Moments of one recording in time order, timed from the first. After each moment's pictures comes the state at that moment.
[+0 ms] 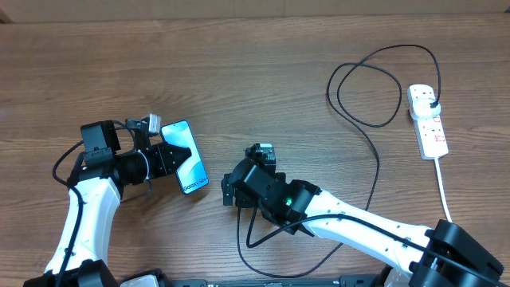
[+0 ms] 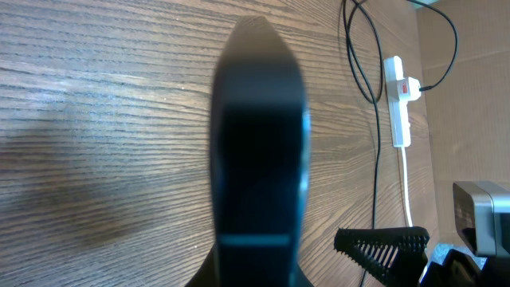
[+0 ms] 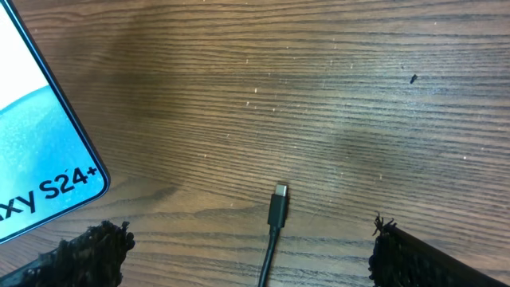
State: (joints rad) left arm 0.24 1.37 0.76 -0.53 0.86 -0.07; right arm 1.00 1.58 0.95 -0.38 0.15 0.93
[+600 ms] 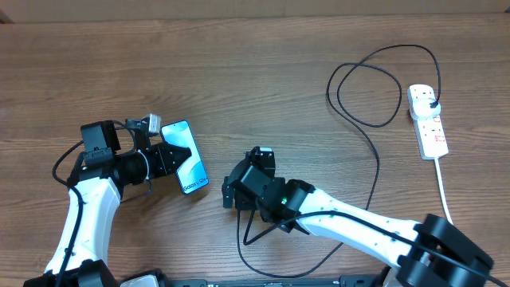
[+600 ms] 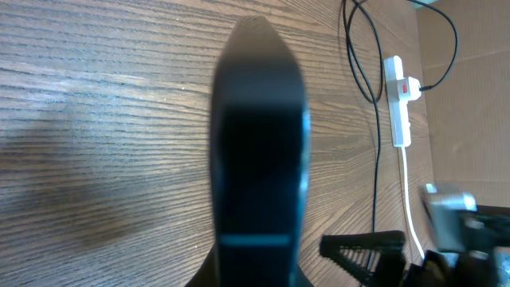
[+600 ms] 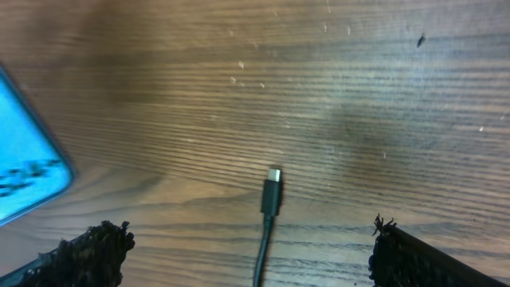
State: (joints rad) left arm 0.24 1.37 0.76 -0.53 0.86 -0.07; right arm 1.00 1.64 0.95 -0.39 0.11 0.98
